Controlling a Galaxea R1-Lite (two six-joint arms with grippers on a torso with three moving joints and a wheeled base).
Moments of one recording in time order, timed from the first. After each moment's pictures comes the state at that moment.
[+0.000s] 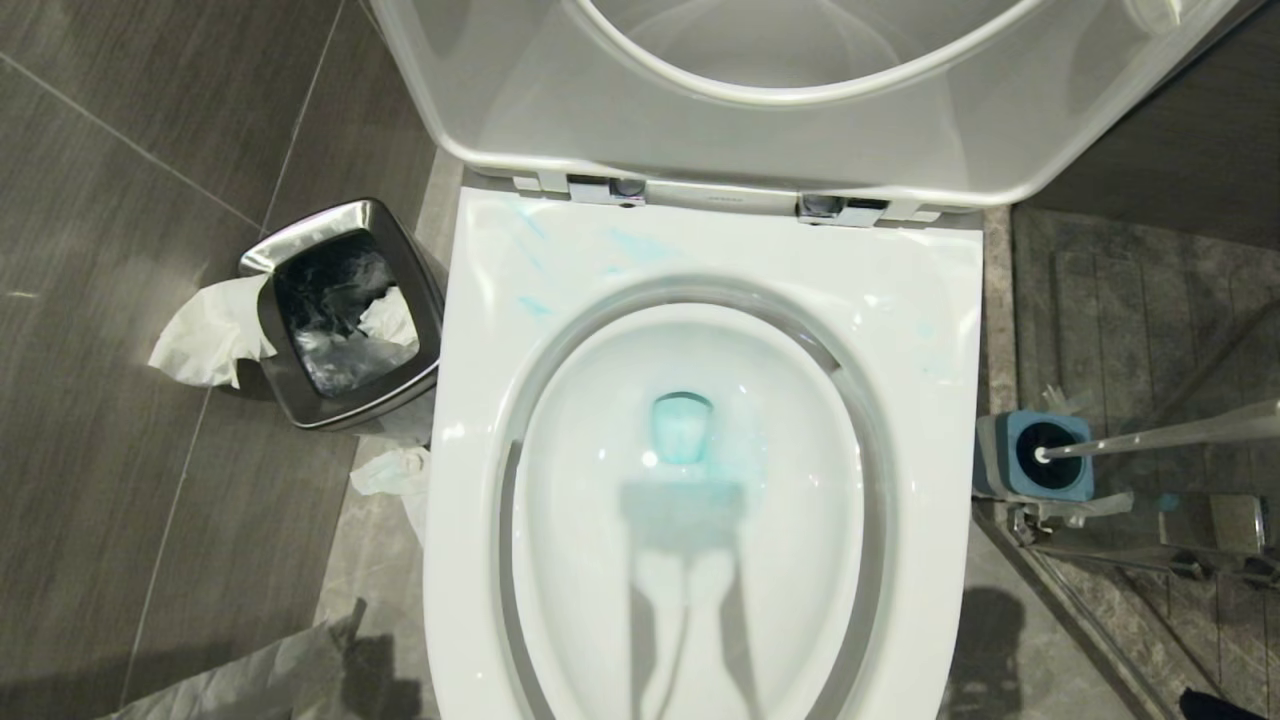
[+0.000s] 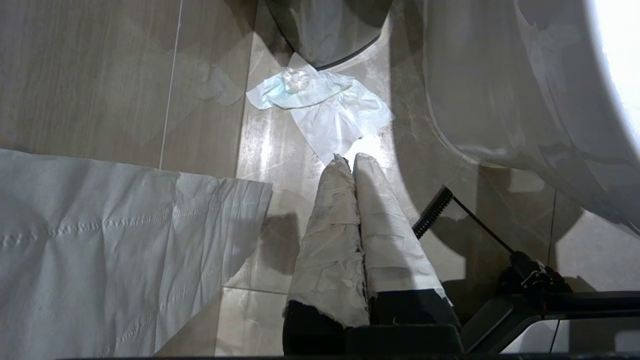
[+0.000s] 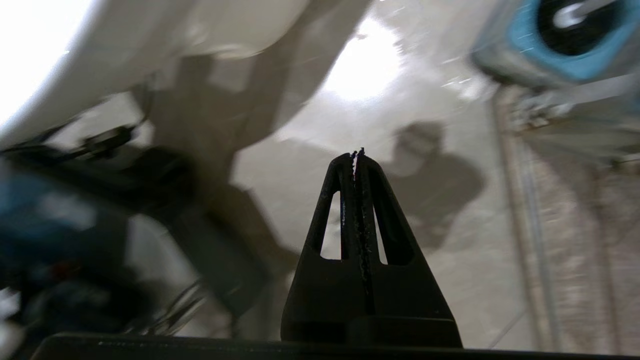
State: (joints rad) left arm -0.01 0.00 0.00 0.01 0.00 0.00; right arm -0.28 0.70 -0.04 -0.28 0.51 -0.31
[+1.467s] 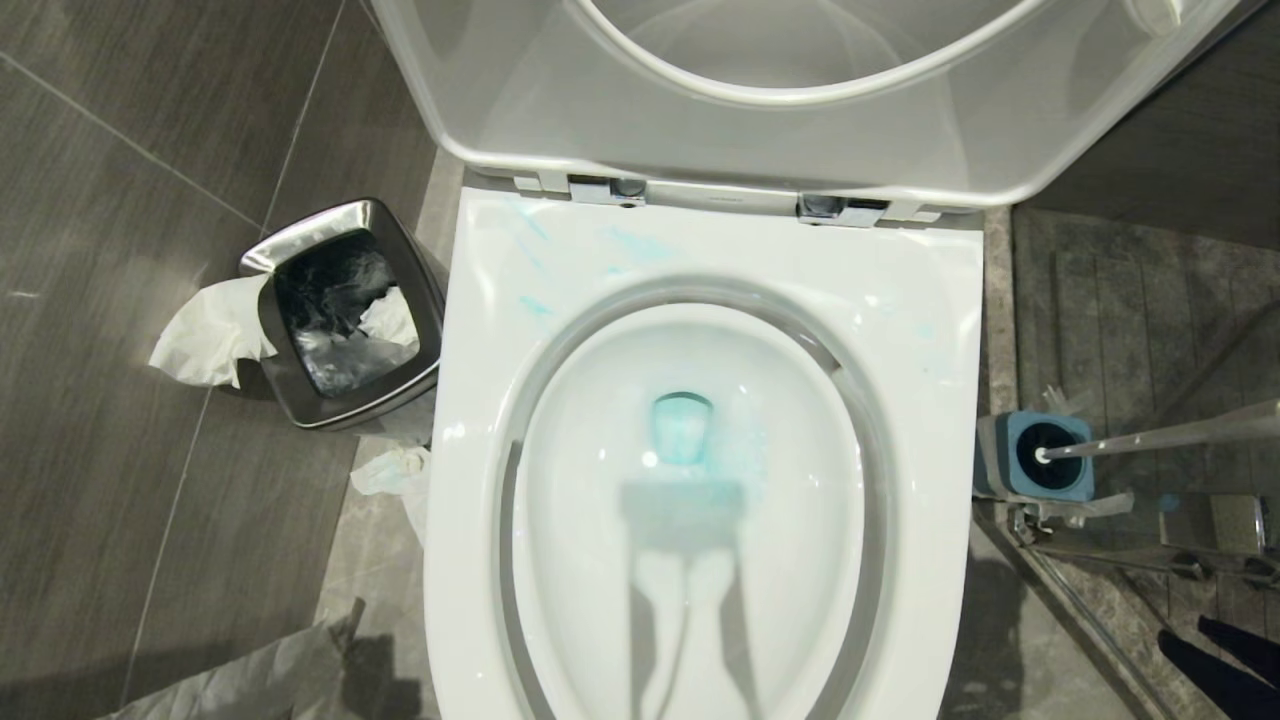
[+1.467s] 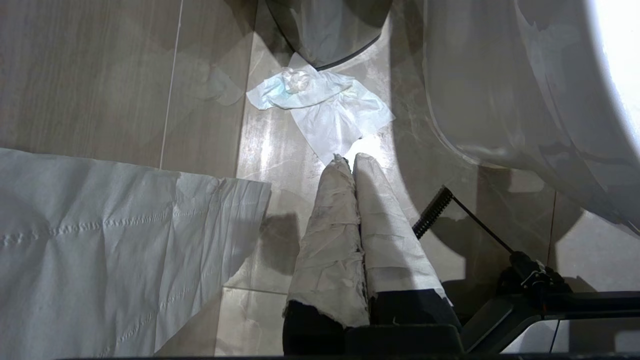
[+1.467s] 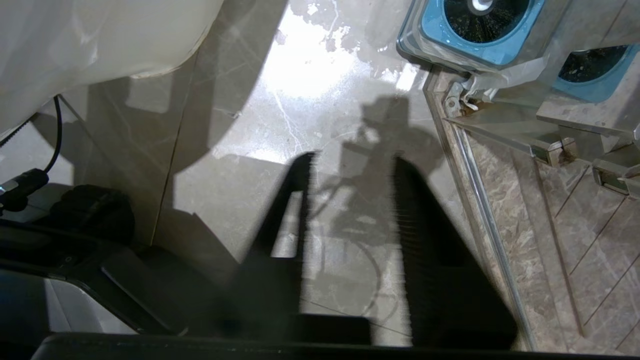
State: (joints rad) left arm -0.01 0.00 0.00 0.01 0.00 0.00; right arm -0.29 1.01 0.00 -0.63 0.36 -0.25
